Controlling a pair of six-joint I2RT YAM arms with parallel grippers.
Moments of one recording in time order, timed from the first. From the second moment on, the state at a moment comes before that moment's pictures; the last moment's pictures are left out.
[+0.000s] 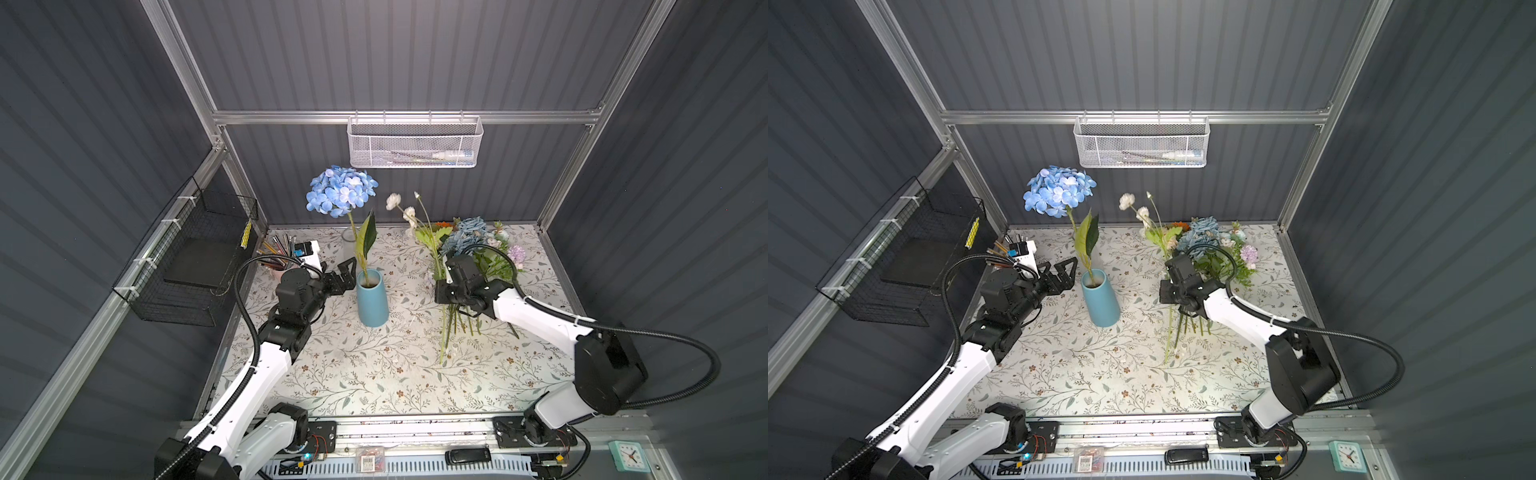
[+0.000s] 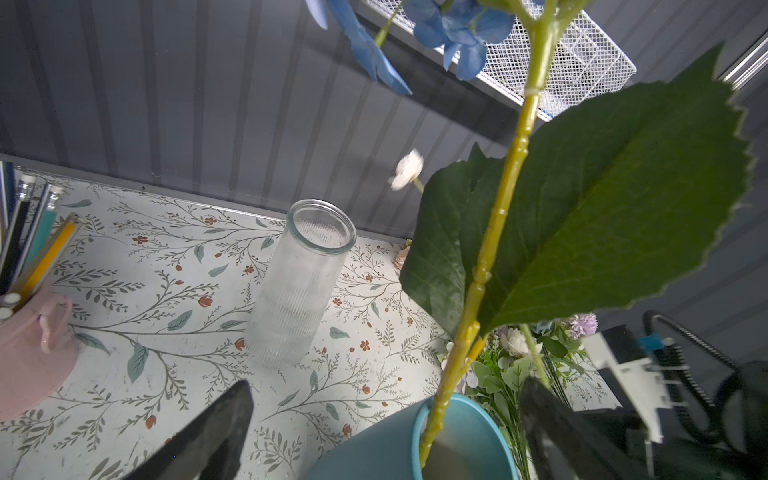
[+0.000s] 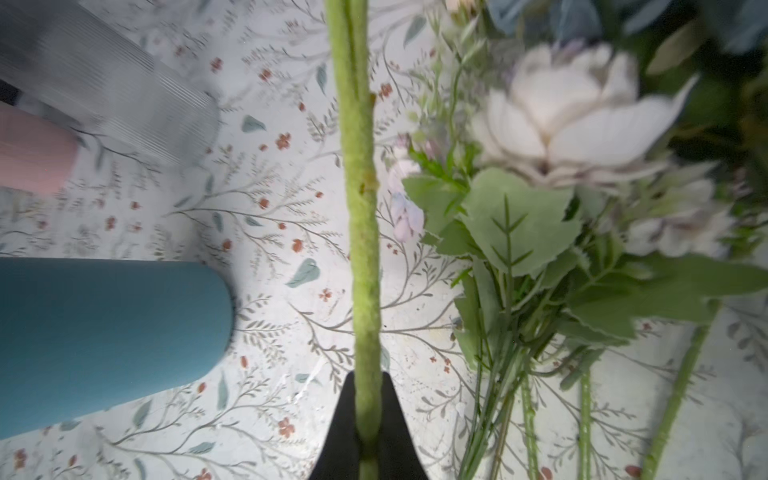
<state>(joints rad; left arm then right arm) -0.32 0.99 0.74 0.06 0.08 -0.43 0.57 1.50 1.05 -0.34 0.05 0.48</state>
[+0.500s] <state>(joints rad) -0.31 0.99 0.75 0.05 0.08 -0.41 0.58 1.22 1.16 -0.23 -0.14 0.40</state>
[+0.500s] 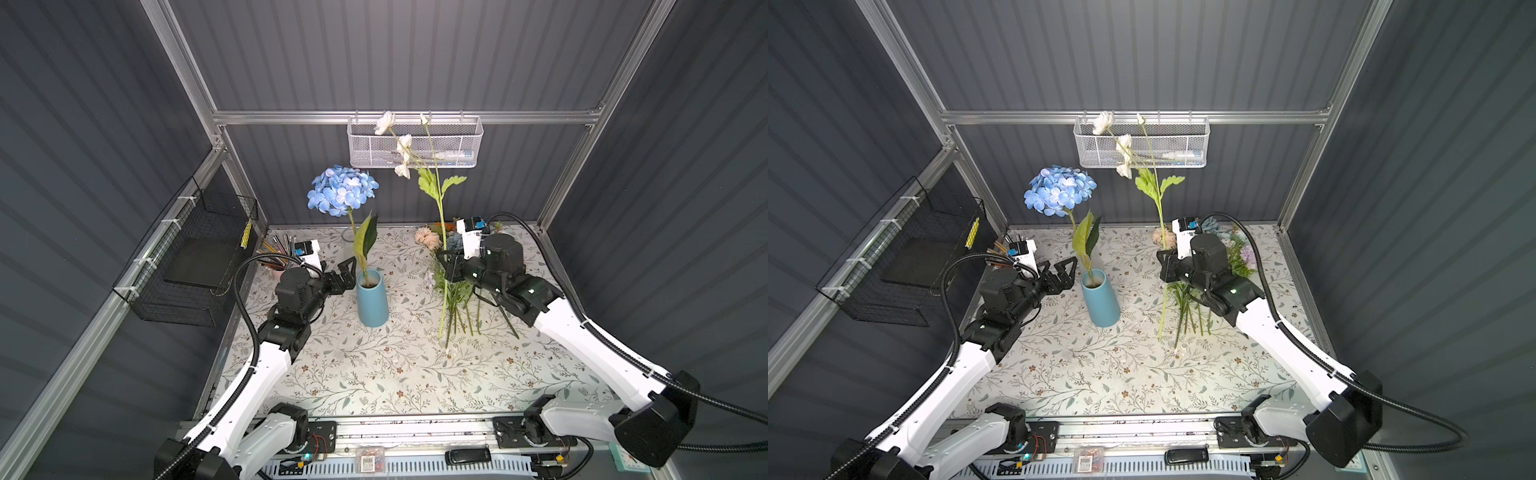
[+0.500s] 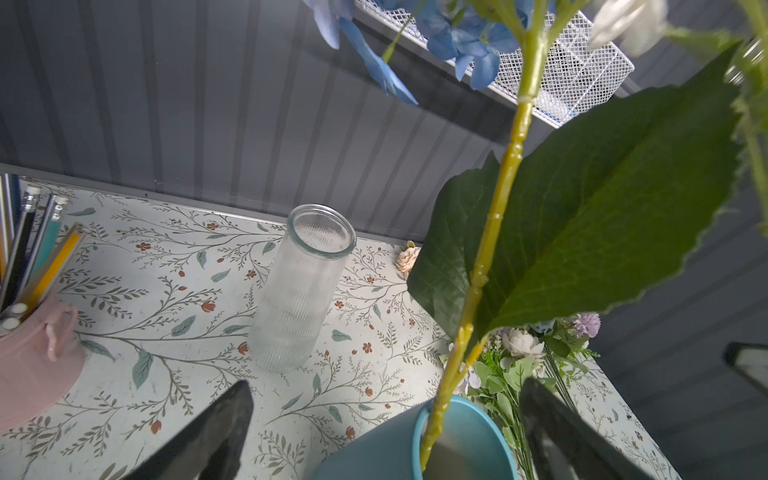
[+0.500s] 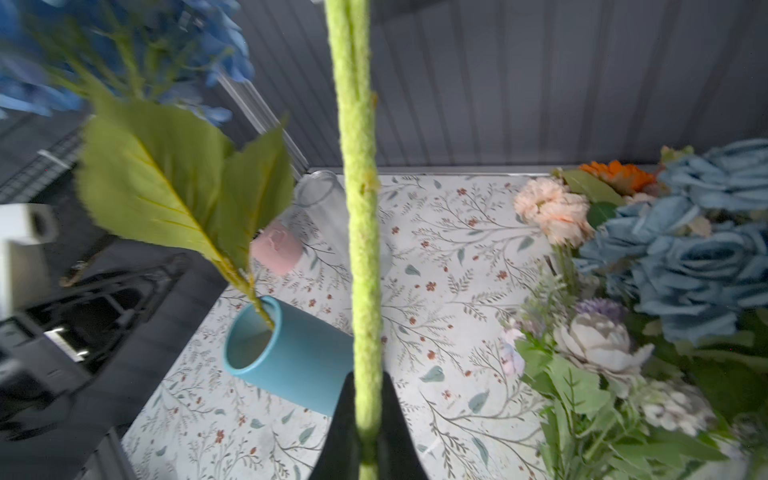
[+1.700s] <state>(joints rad) -0.14 1.04 0.66 0.15 0.25 -0.54 0.71 1.51 1.32 0.70 -0.48 0.31</state>
